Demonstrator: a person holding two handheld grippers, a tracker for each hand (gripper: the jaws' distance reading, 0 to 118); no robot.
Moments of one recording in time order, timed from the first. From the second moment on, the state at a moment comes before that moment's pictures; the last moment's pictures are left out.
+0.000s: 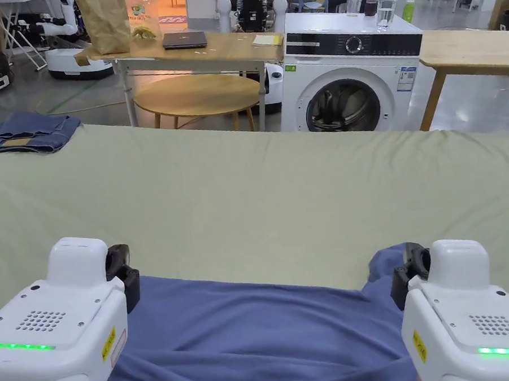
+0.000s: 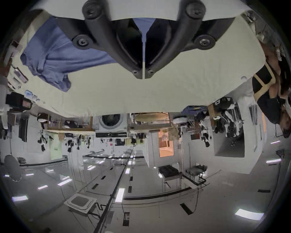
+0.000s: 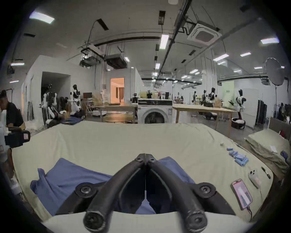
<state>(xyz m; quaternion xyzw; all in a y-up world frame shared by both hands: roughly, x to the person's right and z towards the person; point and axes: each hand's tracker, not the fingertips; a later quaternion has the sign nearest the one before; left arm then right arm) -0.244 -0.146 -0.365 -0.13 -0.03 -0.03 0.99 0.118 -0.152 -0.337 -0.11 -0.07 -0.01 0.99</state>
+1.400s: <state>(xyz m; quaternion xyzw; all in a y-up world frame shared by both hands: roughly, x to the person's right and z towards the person) -0.304 -0.214 -0.566 -0.46 -0.10 0.00 0.88 0.217 -0.174 -0.413 -0.30 -0.07 -0.03 0.95</state>
